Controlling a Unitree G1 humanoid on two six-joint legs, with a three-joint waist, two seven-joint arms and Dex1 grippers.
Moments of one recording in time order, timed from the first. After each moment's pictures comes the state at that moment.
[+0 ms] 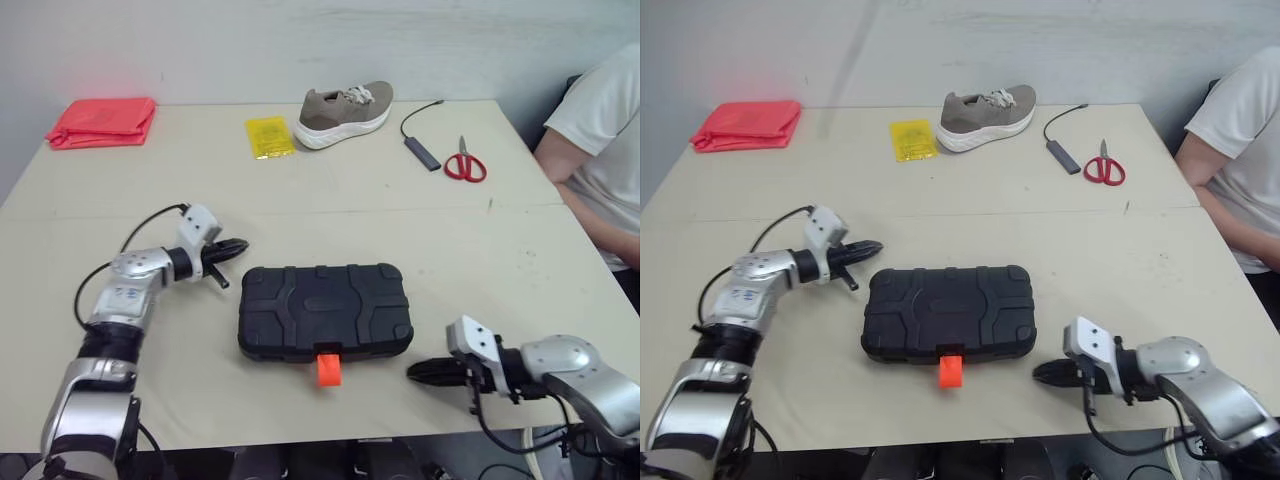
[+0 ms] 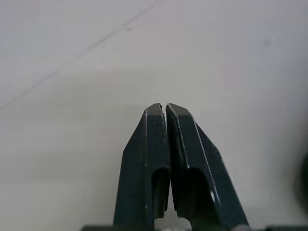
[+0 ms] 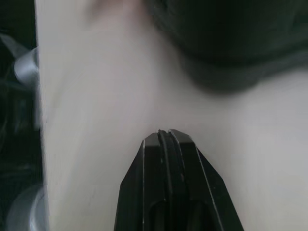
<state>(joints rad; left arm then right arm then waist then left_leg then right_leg) -0.66 0.58 -0.05 0.62 -0.19 0.14 -0.81 -0.03 -0.95 0.20 -0.23 0.45 0.27 1.10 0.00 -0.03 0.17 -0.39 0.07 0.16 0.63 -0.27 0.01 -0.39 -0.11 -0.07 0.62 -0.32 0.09</state>
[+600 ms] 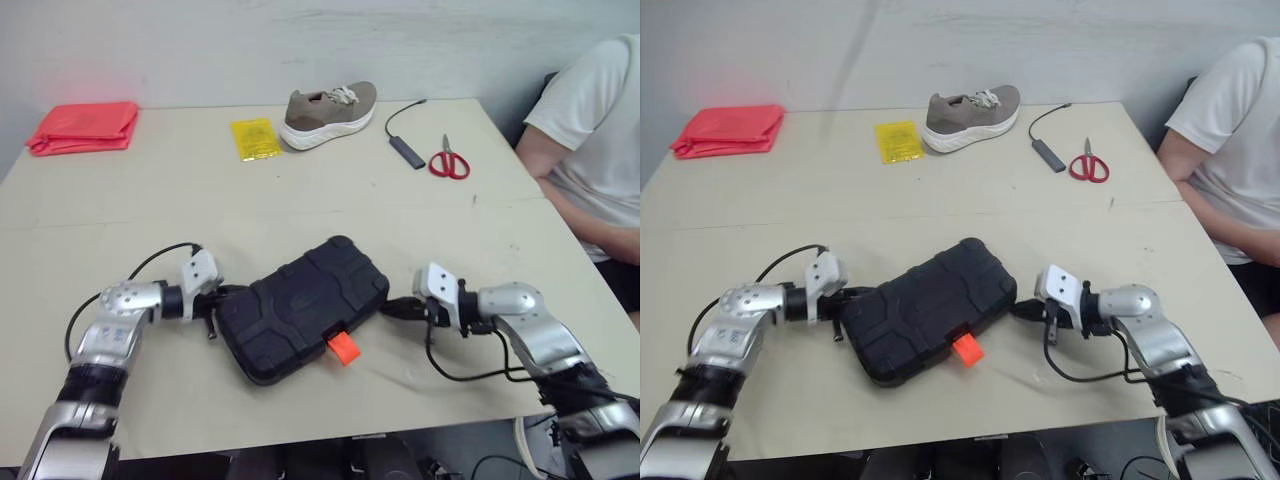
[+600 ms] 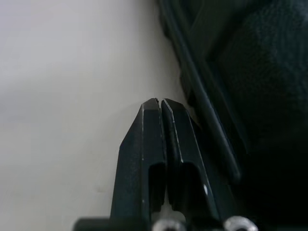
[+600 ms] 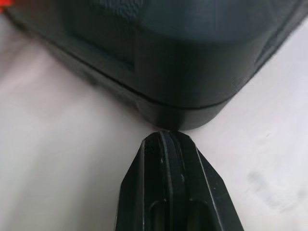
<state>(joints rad) -0.31 0.68 0.00 0.22 -0.24 0.13 -1.07 -0.44 -0.64 0.24 0.21 0.20 0.09 1.10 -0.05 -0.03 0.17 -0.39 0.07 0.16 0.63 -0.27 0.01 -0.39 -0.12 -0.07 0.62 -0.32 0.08</state>
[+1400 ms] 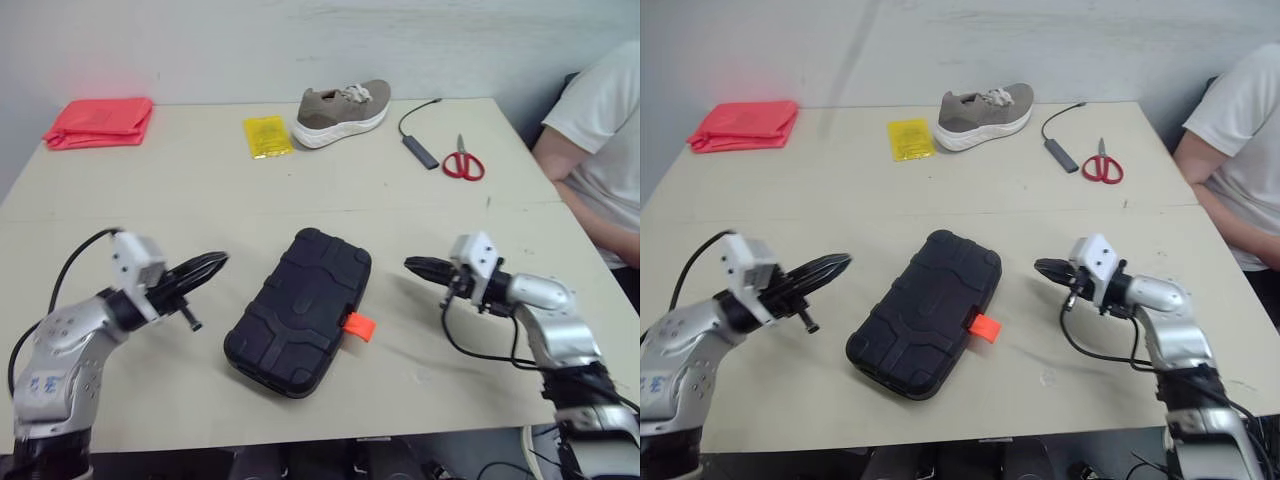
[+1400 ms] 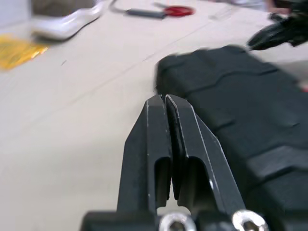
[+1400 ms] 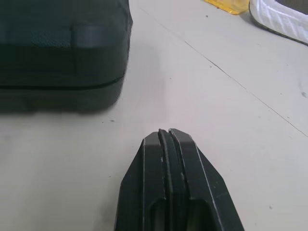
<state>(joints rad) -0.14 0.63 0.26 -0.32 -0.53 0.35 -0.85 -0.33 -0.65 -0.04 0.08 0.35 0.08 1.04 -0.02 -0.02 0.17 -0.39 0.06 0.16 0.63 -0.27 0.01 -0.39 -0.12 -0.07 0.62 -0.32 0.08</state>
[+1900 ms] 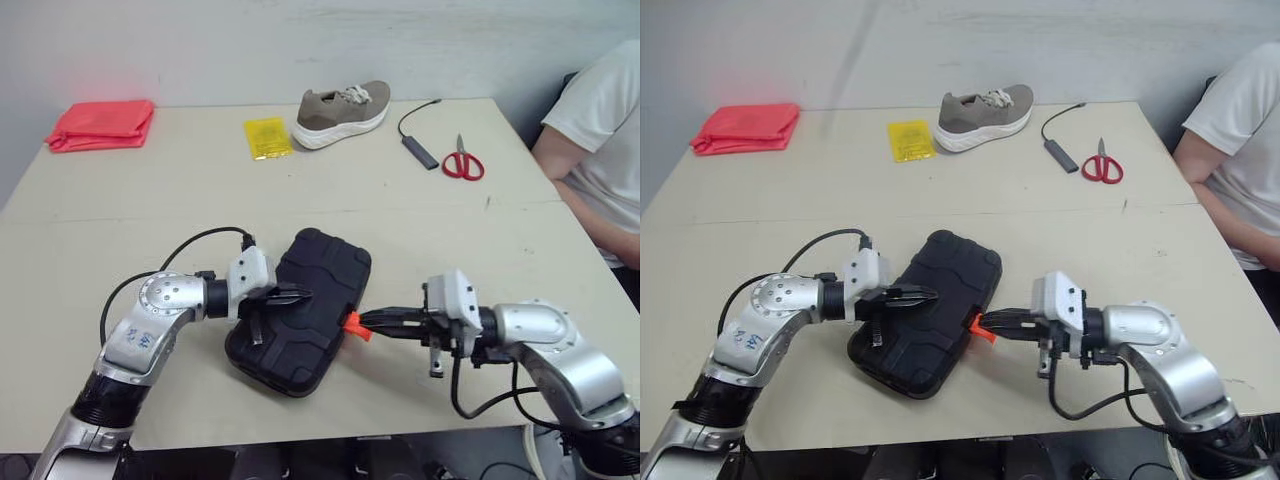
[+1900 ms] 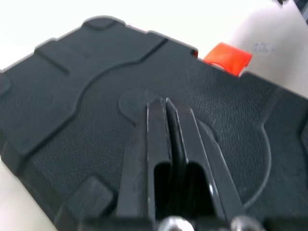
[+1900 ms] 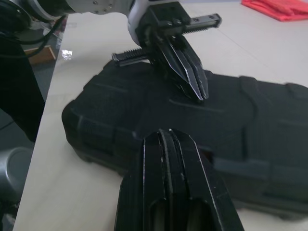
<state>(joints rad) -0.35 0.64 -0.15 -0.21 -0.31 0.33 -0.96 -0.18 -0.69 0.12 -0.47 0.47 0.35 1.03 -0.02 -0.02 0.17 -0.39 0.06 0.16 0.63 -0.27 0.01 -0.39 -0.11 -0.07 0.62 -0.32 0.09</state>
